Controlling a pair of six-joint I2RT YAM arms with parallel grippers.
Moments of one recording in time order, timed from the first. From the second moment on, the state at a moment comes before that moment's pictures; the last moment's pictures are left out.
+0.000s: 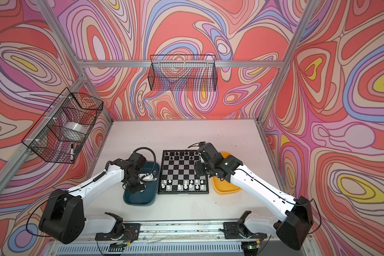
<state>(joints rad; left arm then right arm) -0.36 1.34 0.82 -0.99 0.00 0.75 0.72 1.24 1.10 -0.79 0.01 0.49</state>
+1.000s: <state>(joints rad) -0.49 1.34 1.03 -1.14 -0.02 0.74 0.72 1.24 1.08 -0.77 0.01 0.49</state>
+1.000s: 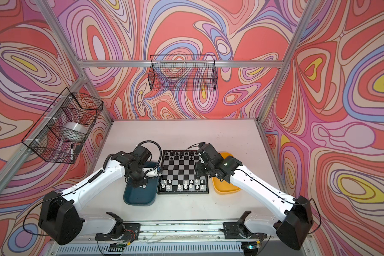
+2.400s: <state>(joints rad) -0.85 1.66 1.23 -1.02 0.00 0.62 0.72 1.13 1.06 -0.86 0.08 0.52</state>
